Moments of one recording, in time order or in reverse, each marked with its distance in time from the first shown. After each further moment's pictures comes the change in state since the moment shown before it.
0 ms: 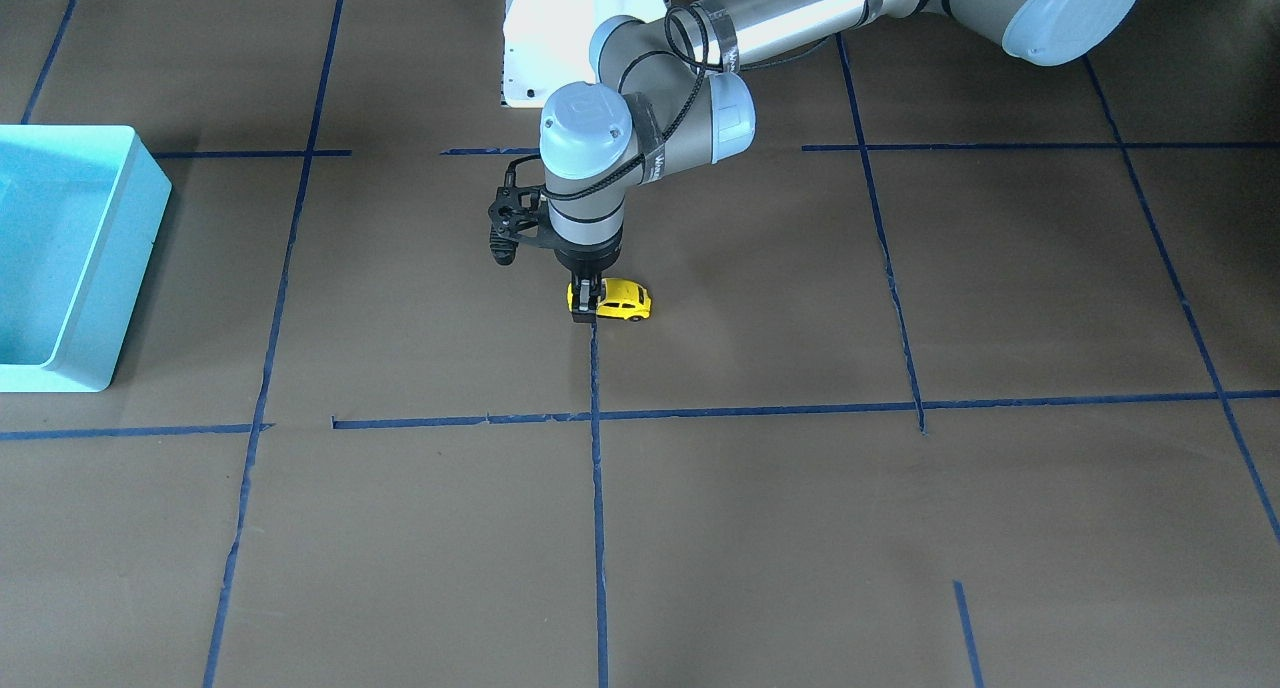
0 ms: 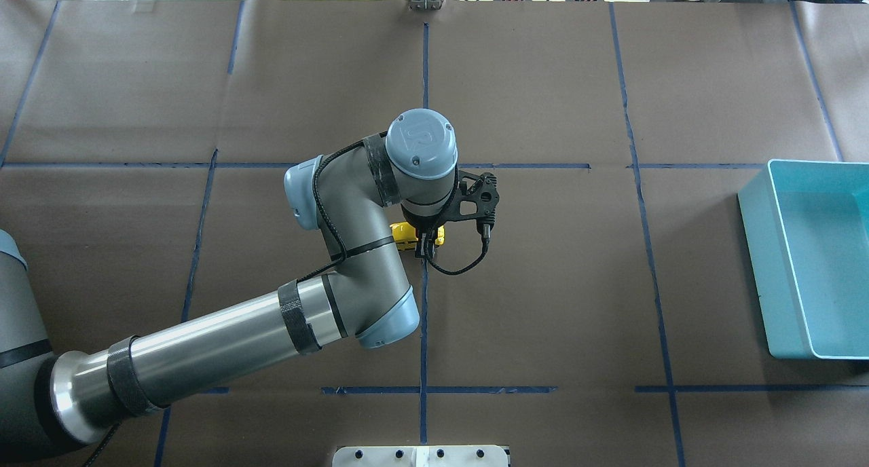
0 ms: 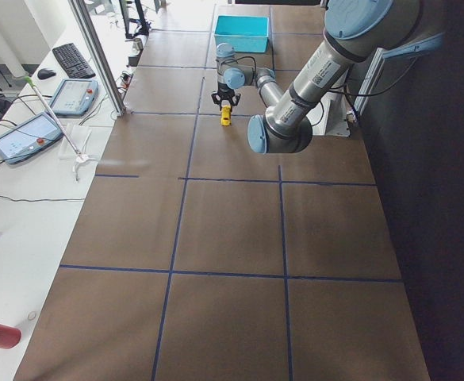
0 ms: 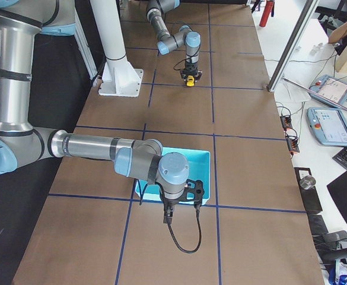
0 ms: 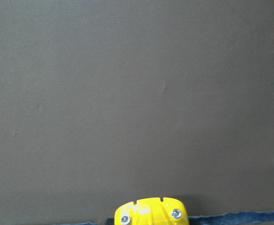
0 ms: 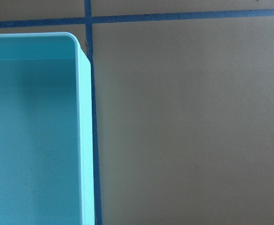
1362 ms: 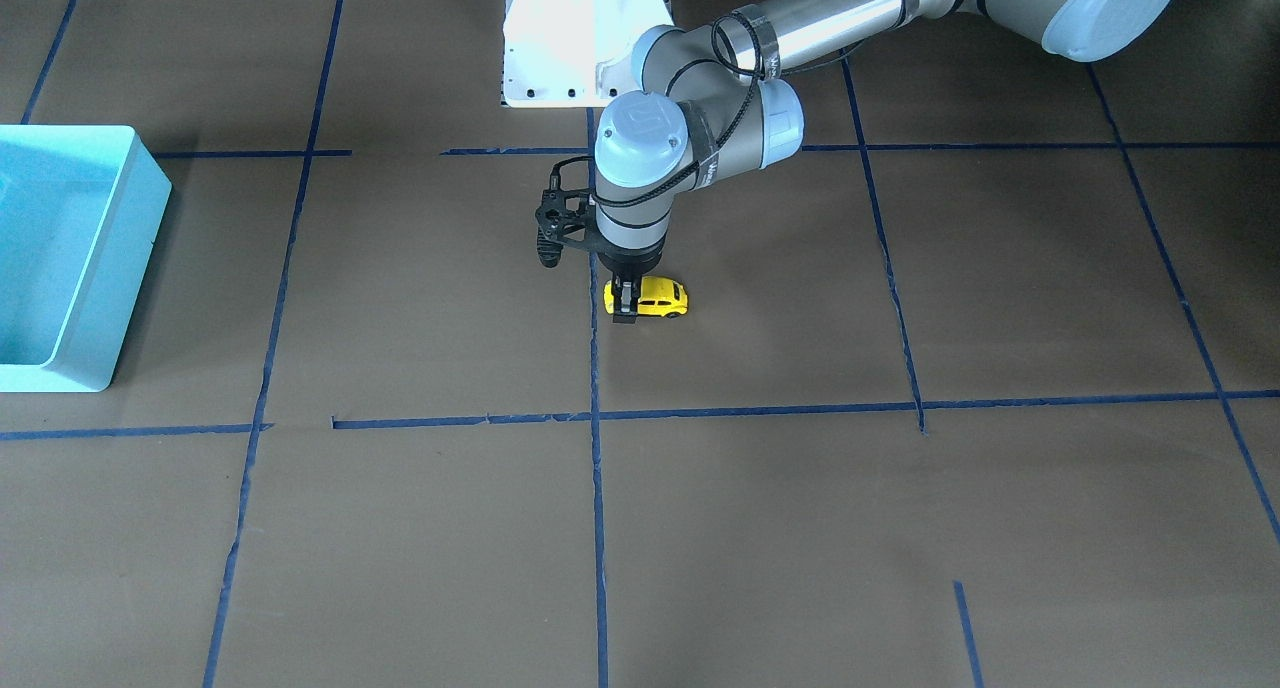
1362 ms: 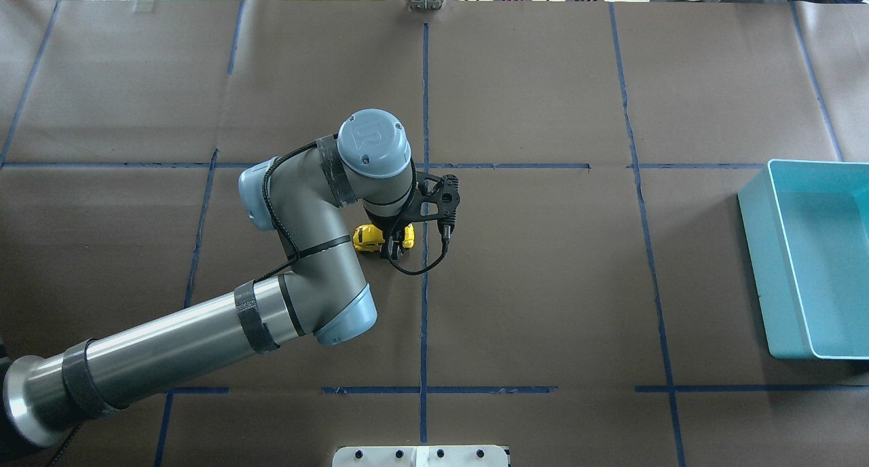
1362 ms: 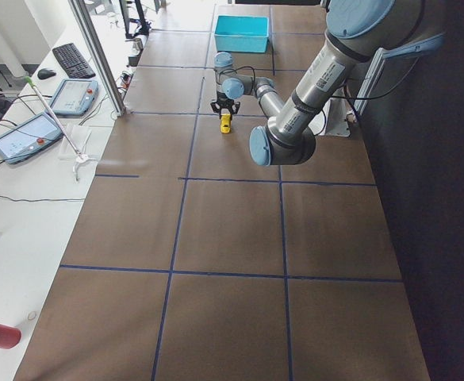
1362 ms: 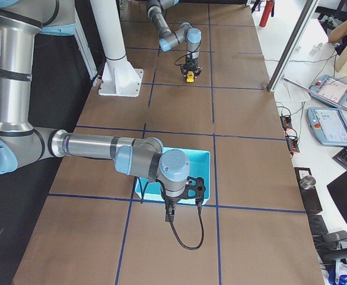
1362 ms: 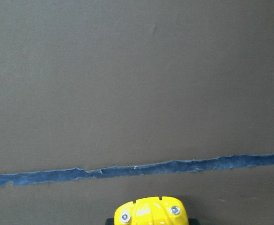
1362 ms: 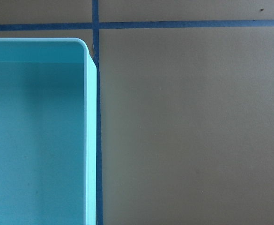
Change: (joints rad) left arm -0.027 0.106 -0.079 -0.020 -0.047 0.030; right arm 0.000 0.003 0.011 0.003 -0.001 -0.026
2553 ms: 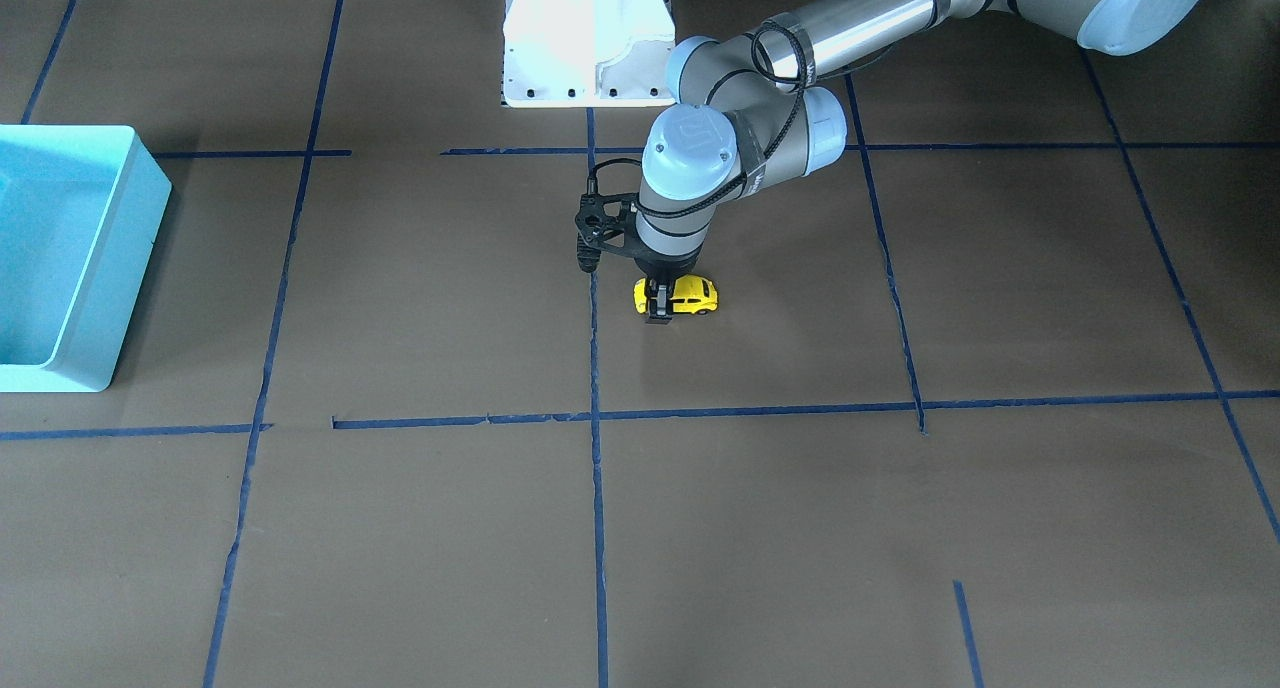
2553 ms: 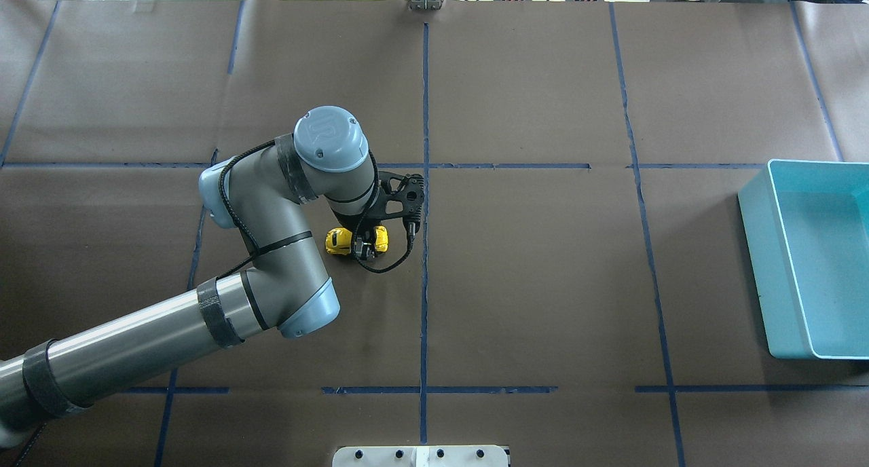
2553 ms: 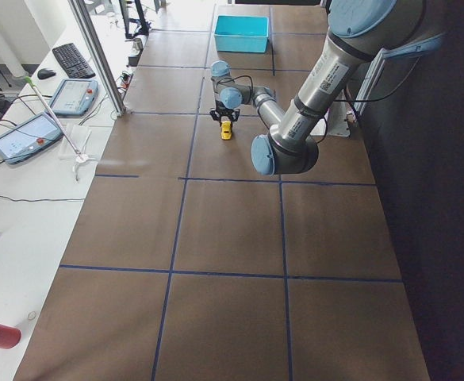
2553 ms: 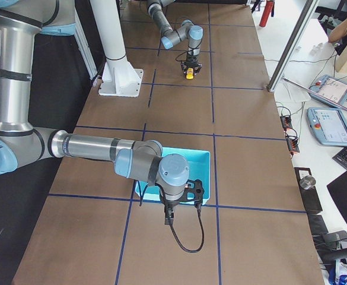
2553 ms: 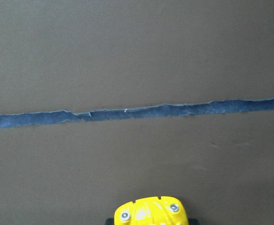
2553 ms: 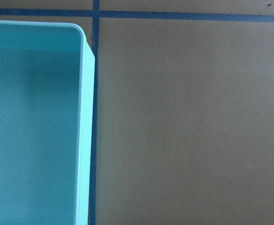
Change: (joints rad) left arm -0.035 0.090 -0.037 -0.046 -0.080 0.002; right arm 0.000 -0.001 -0.023 -0.002 0.000 -0.051
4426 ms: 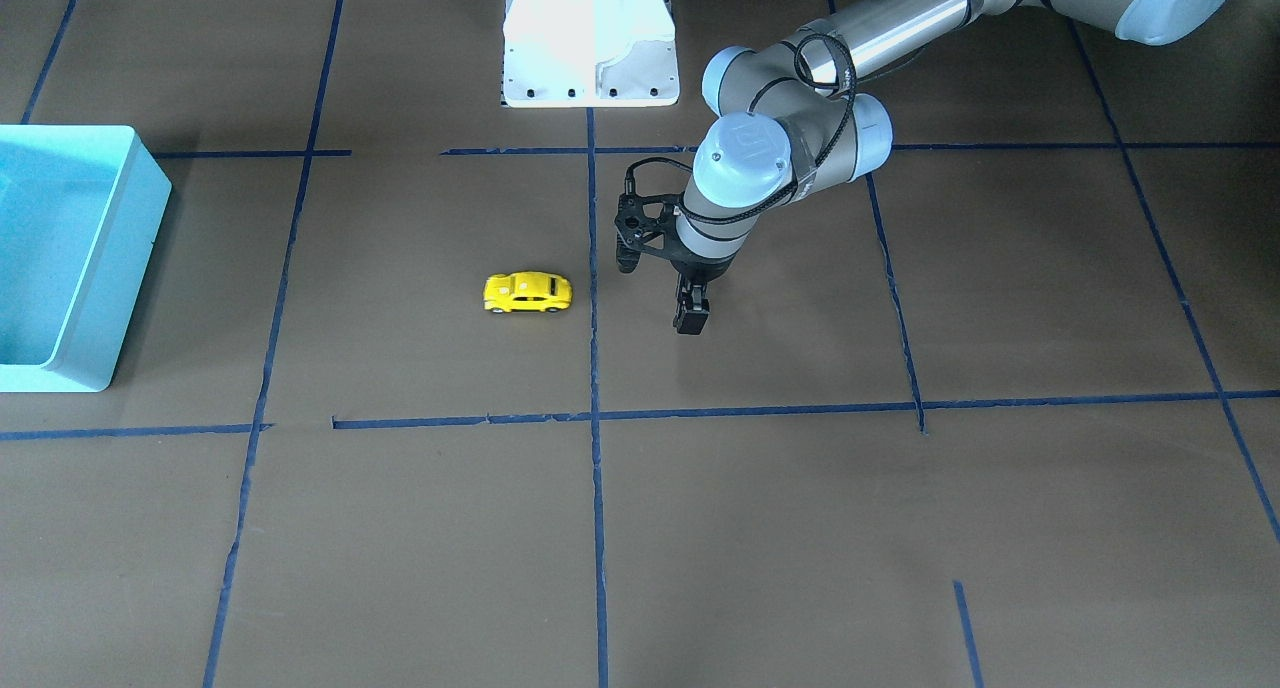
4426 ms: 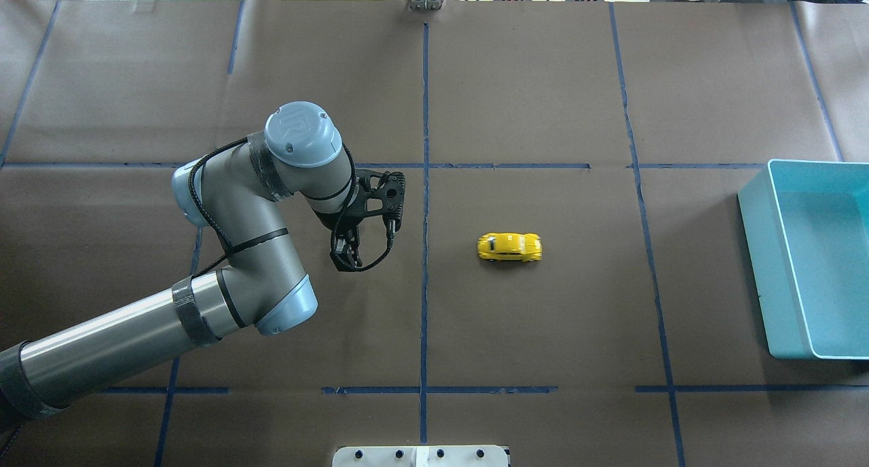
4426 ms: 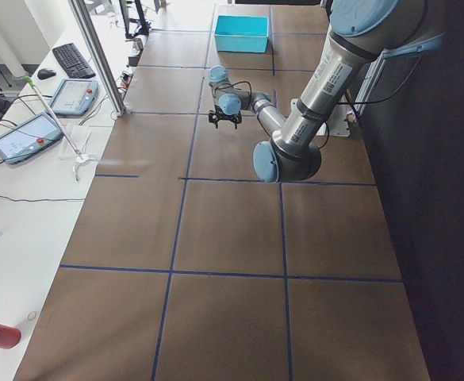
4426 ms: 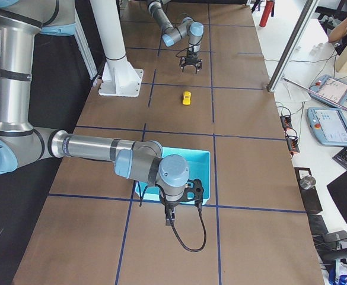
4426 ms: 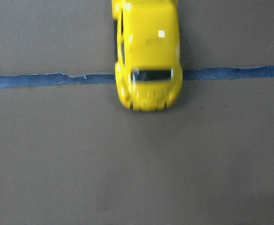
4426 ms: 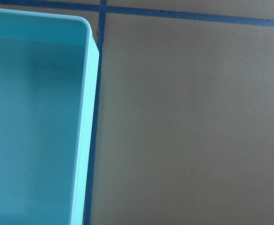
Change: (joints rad) left arm -0.017 0.050 -0.042 -0.021 -0.040 0.005; right arm 0.000 0.000 -0.008 0.000 -0.001 -0.060
